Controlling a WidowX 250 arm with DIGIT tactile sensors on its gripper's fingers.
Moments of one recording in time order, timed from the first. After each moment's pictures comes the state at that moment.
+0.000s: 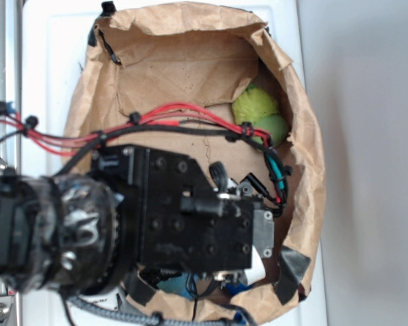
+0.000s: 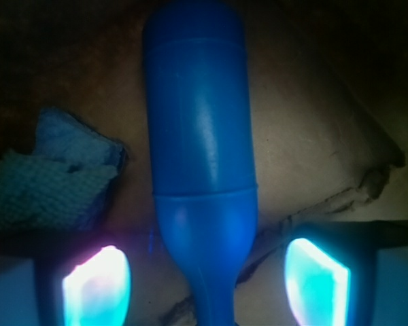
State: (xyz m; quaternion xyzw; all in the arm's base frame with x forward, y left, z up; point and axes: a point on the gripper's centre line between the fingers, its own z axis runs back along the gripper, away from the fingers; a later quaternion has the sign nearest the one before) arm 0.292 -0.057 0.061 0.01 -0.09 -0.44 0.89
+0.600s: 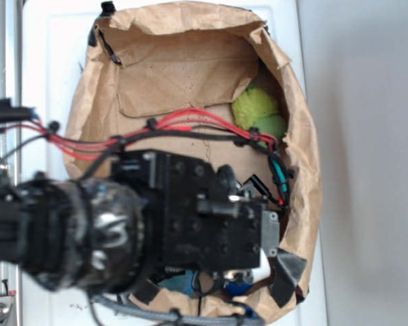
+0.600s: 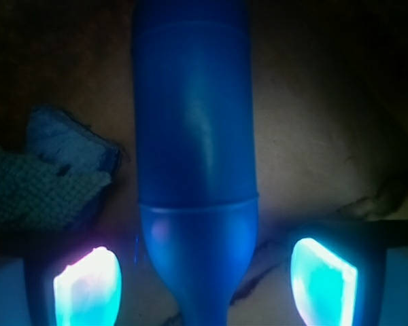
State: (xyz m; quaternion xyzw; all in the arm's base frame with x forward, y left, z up) arm 0.296 -0.060 0.045 0.00 -0.07 -0.46 0.89
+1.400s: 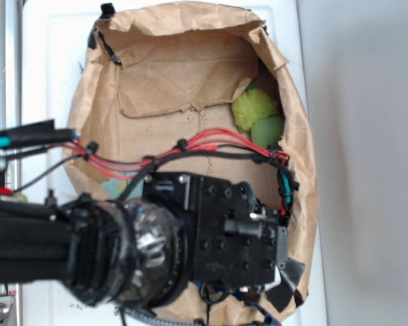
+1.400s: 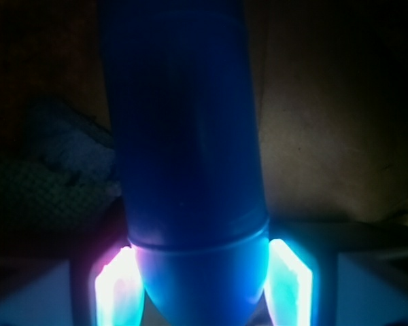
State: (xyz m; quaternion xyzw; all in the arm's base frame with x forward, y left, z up) arm 0.298 -0.066 0.038 0.00 -0.05 -0.45 0.89
